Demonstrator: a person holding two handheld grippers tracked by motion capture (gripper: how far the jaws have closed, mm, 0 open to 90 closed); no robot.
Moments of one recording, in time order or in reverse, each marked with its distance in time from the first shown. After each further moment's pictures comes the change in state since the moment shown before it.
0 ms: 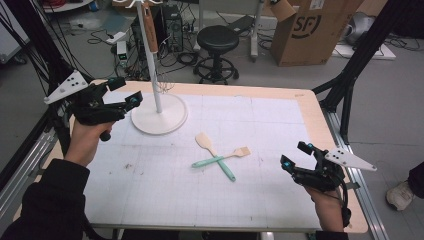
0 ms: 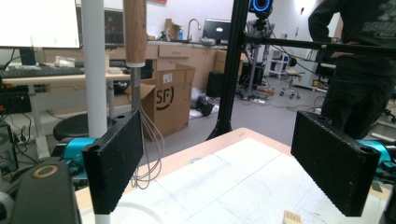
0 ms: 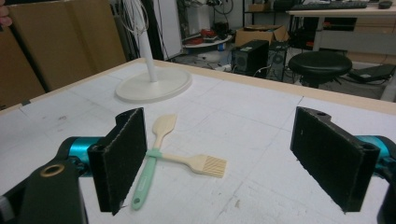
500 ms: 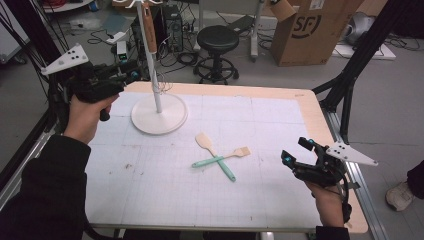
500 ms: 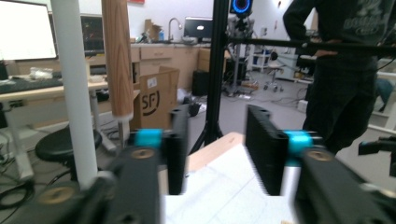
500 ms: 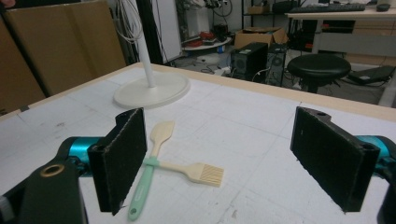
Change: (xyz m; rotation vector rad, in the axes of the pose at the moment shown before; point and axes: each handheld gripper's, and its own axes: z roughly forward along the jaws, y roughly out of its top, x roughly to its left) left arm 0.011 0.046 0.025 0.008 -0.114 0.034; right arm -0.004 0.010 0.004 -0.007 0.001 0.006
